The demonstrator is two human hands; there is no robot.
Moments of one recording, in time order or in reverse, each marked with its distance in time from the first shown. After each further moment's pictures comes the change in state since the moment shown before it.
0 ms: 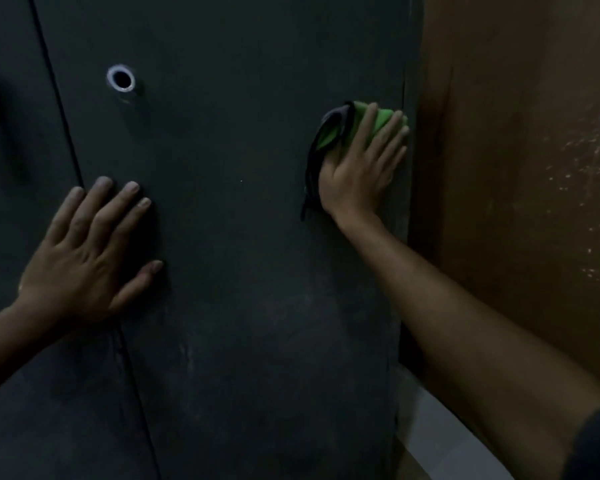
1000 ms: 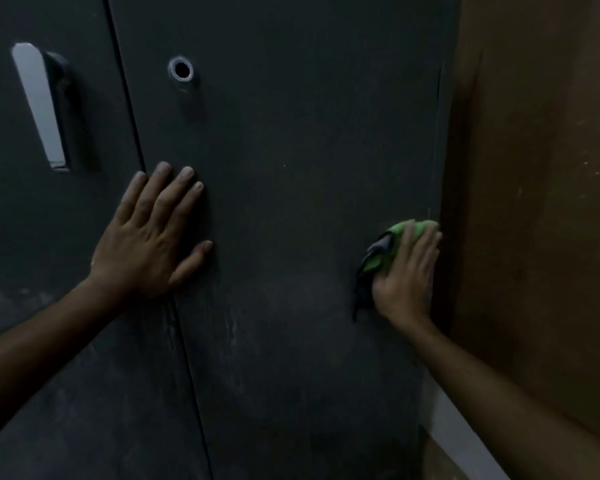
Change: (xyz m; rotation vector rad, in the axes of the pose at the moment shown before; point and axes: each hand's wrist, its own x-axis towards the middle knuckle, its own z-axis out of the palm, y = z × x) left_hand 0.006 0.006 -0.009 0.036 0.036 0.032; right_hand -0.150 0.114 0.014 -0.090 -0.218 -0.050
